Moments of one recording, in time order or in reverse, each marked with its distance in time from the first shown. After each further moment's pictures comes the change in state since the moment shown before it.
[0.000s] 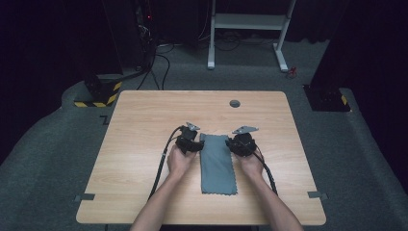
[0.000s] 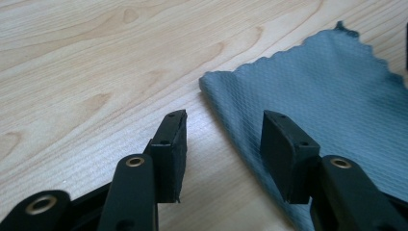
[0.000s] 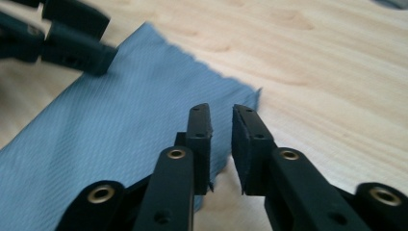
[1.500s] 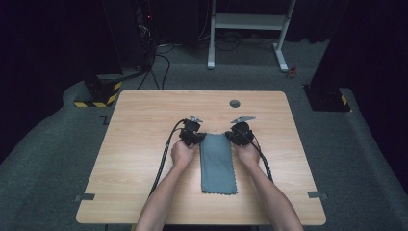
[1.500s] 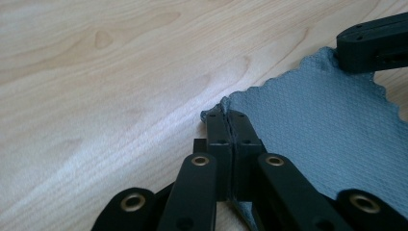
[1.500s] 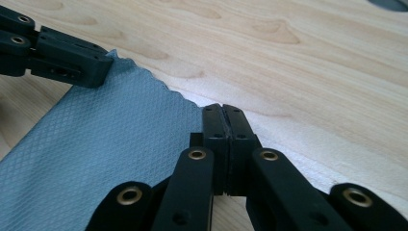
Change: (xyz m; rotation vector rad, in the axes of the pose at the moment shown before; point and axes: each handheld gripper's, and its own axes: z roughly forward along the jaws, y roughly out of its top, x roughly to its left) left arm 0.008 0.025 0.017 0.013 -0.106 -0.024; right arm -0.020 0.026 0.025 0.044 0.009 0.048
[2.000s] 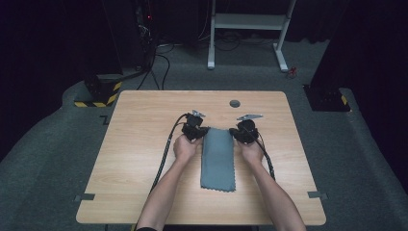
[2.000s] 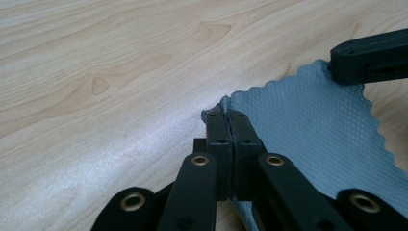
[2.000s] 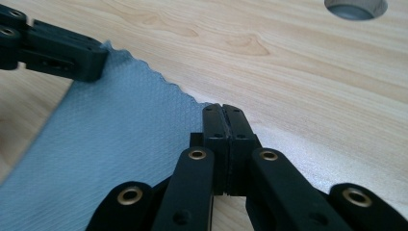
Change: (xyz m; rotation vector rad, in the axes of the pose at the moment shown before) left arm -0.001 0.017 -0.004 -0.048 -0.032 0.017; right arm -0.014 0.001 -0.011 -0.050 -0.001 0.058
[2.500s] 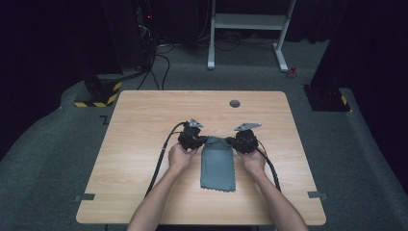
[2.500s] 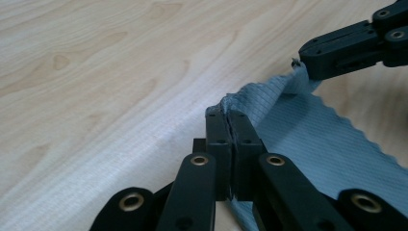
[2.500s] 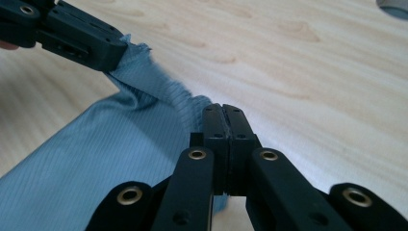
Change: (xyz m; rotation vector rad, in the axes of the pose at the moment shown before) left arm -0.016 -0.028 -0.028 -0.008 -0.093 0.101; right arm 0.024 -0.022 -0.020 0.011 0.070 -0.115
